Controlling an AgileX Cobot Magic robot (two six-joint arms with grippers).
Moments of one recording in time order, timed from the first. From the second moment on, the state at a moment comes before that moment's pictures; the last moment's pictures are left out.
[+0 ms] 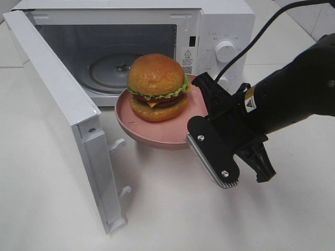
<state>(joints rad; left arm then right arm) -0.04 0.00 -0.50 -0.06 1.04 0.05 0.66 1.51 -0.76 -0.06 0.25 -1.52</state>
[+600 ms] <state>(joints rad) -0.04 0.00 -0.50 -0.06 1.04 0.05 0.66 1.26 -0.60 -0.09 0.30 -1.42</state>
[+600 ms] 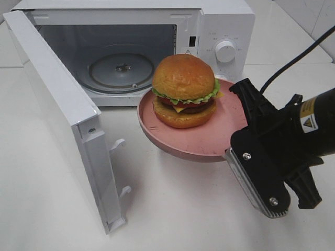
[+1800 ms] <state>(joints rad) -0.04 0.00 -0.50 -0.06 1.04 0.05 0.65 0.80 -0.47 -0.44 0.70 -0.90</state>
